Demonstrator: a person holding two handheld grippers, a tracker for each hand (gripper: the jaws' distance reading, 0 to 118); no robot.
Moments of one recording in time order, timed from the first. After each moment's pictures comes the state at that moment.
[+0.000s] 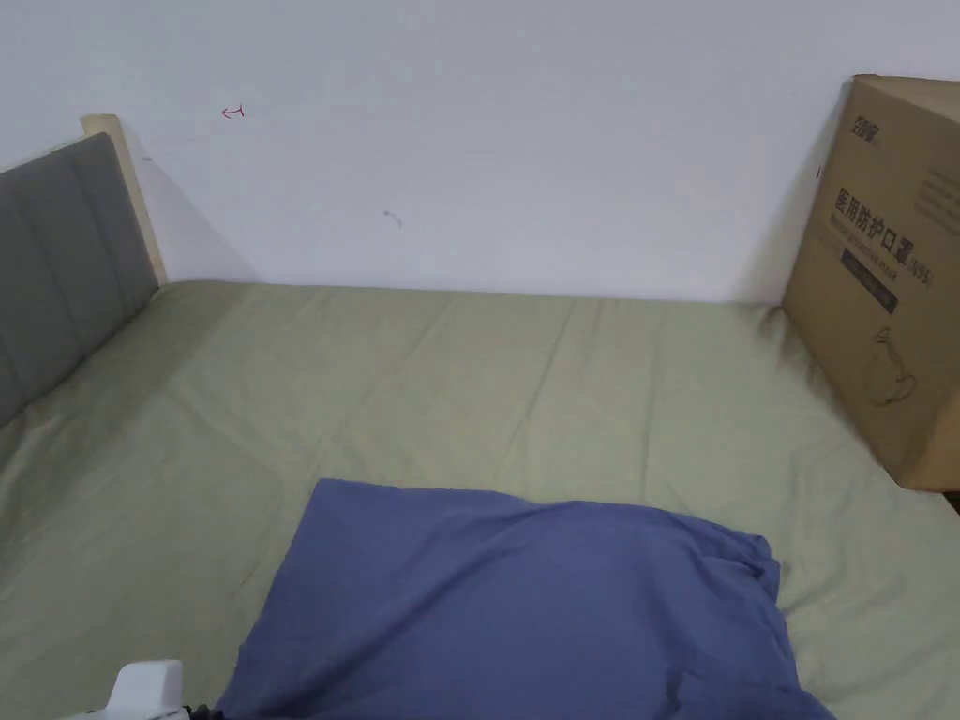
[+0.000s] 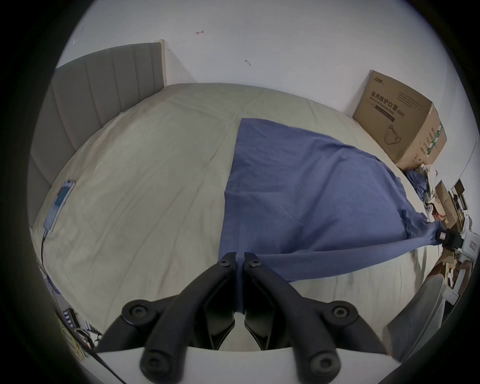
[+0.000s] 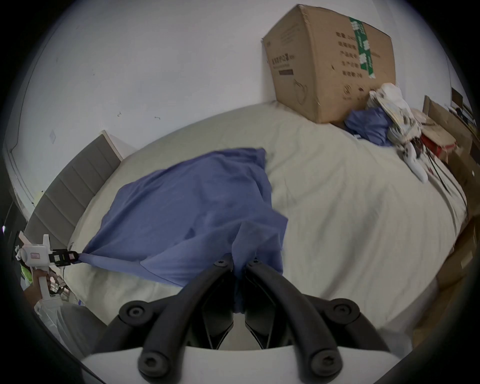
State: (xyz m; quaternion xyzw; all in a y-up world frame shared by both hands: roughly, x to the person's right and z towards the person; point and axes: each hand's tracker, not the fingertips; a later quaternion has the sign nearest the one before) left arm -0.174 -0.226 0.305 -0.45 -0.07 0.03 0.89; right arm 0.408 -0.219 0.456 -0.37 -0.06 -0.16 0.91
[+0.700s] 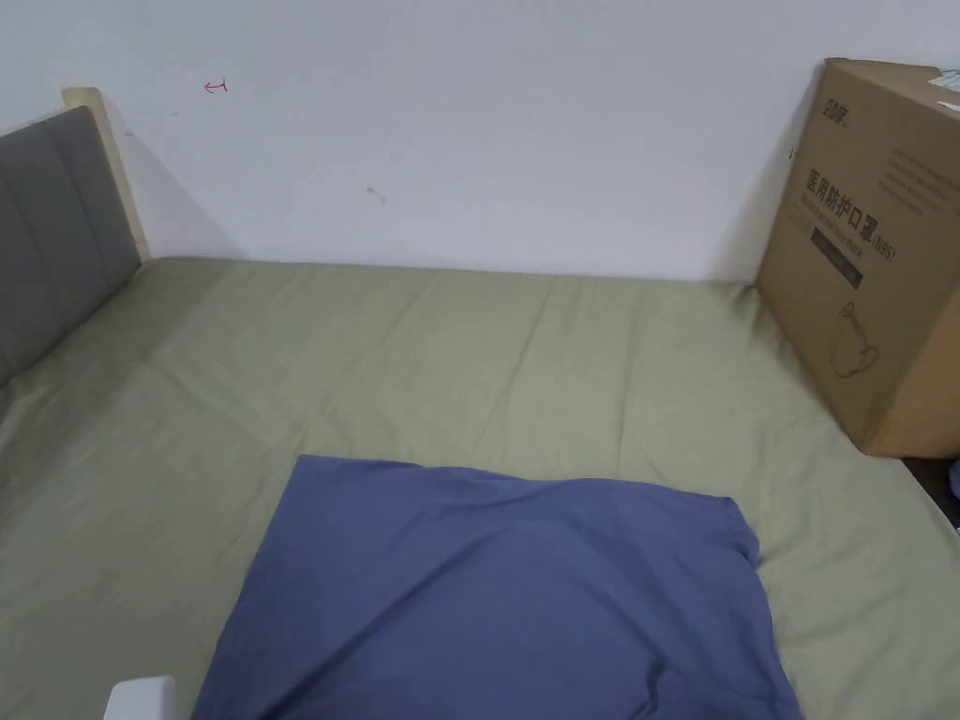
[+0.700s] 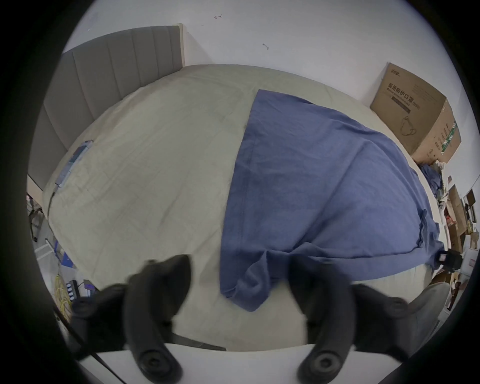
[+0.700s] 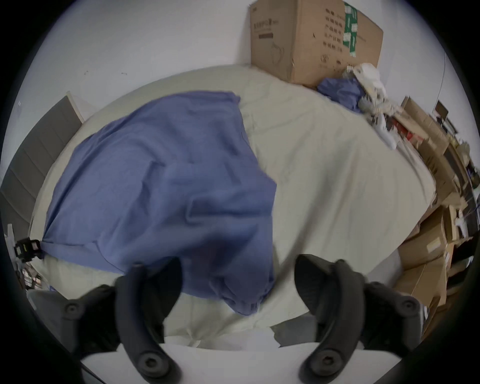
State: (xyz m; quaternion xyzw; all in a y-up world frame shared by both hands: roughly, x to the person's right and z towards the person) left arm -0.154 -0.242 0.342 -0.48 0.00 0.03 0.88; right arm 0.361 -0.235 0.465 -0.45 -0.15 -0.07 0.88
